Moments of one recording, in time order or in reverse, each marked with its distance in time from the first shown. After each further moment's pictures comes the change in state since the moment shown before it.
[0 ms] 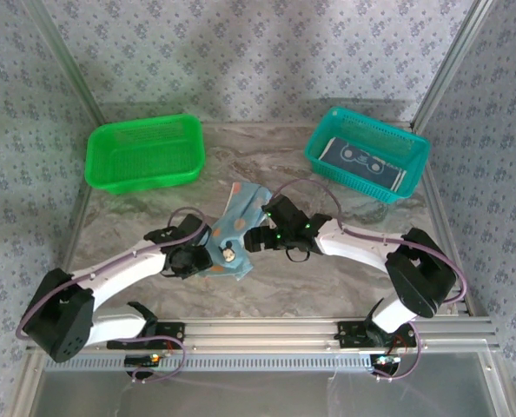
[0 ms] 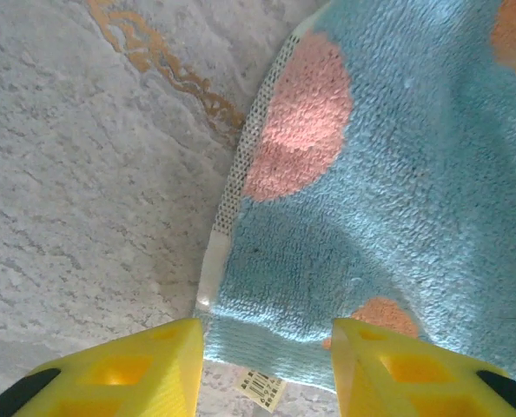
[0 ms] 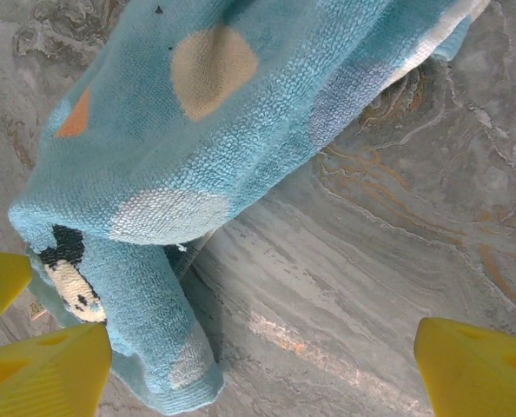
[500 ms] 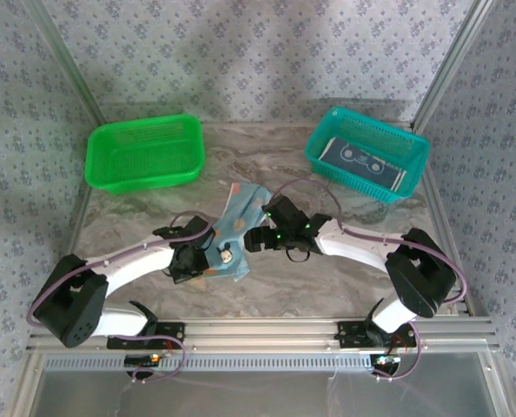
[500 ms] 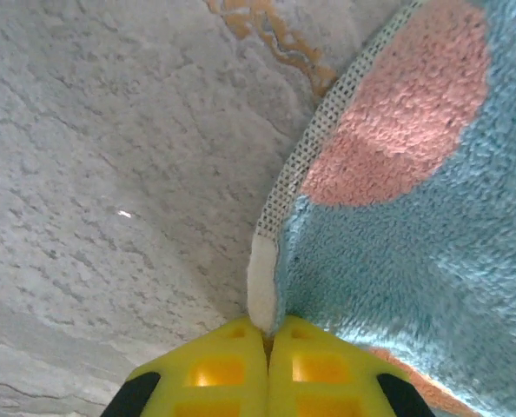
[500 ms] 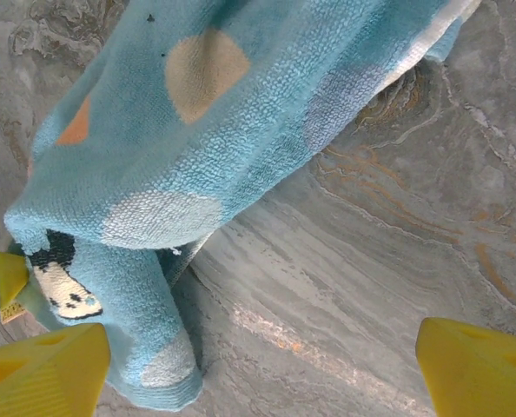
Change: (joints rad) left arm -0.013 0.109 0.023 -0.071 -0.057 -0.005; right arm 0.000 0.000 0.000 -0.003 0.003 0.000
